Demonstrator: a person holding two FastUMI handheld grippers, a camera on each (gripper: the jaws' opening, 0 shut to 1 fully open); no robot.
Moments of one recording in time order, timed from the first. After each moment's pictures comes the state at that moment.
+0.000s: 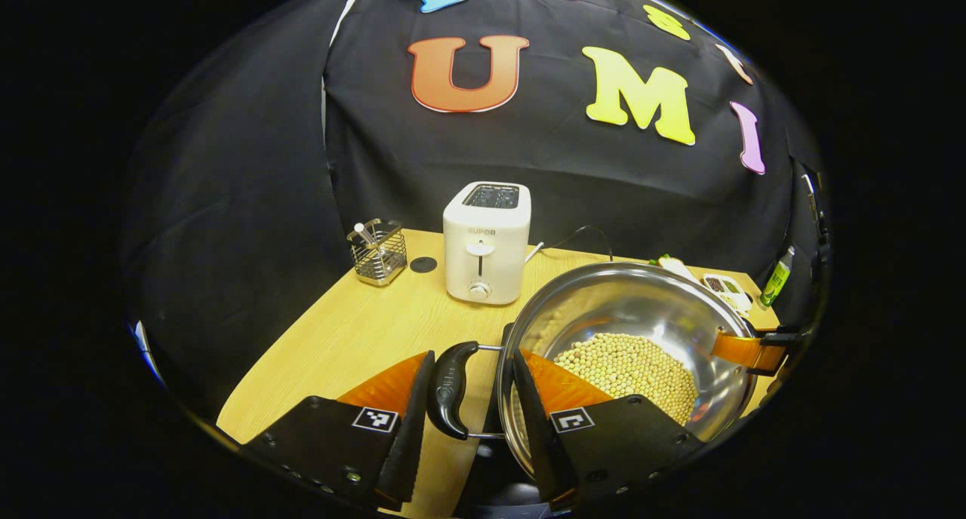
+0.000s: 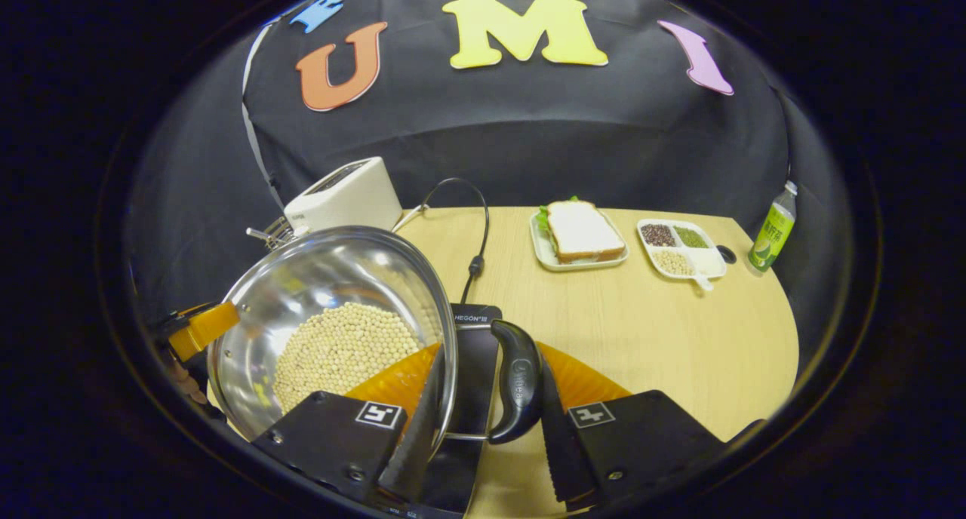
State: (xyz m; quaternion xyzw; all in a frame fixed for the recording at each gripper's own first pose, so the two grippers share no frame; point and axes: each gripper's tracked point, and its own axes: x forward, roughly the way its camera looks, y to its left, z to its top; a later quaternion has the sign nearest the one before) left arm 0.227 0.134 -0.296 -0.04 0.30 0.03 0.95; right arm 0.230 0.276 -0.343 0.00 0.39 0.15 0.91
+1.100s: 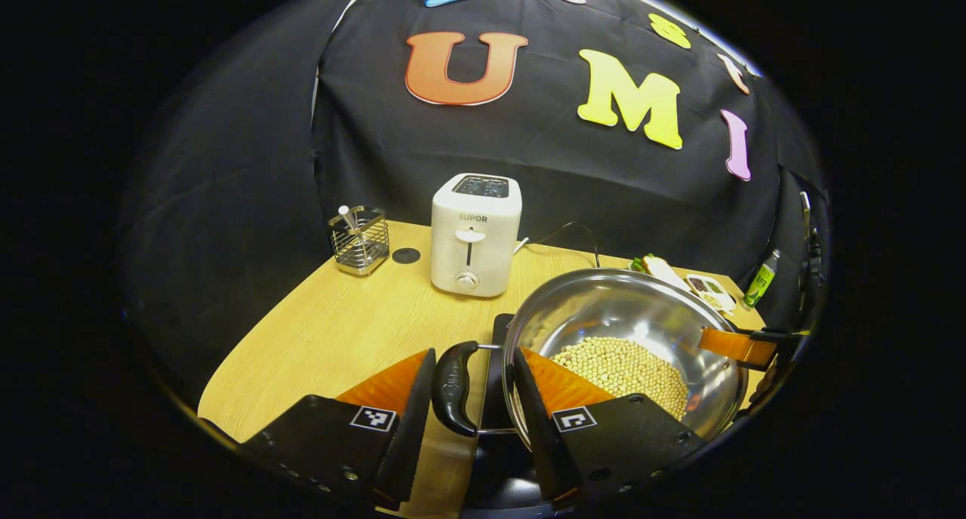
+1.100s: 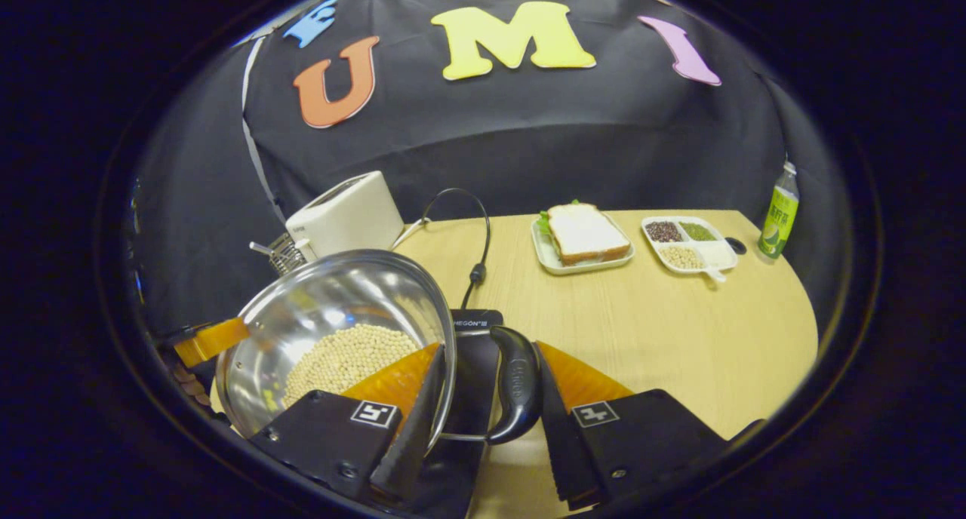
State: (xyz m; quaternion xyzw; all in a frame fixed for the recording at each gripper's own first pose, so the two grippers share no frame) left arm 0.224 0.136 -0.288 -0.05 0.27 0.00 0.96; right arm 0.235 0.274 -0.339 0.06 0.34 0.17 0.92
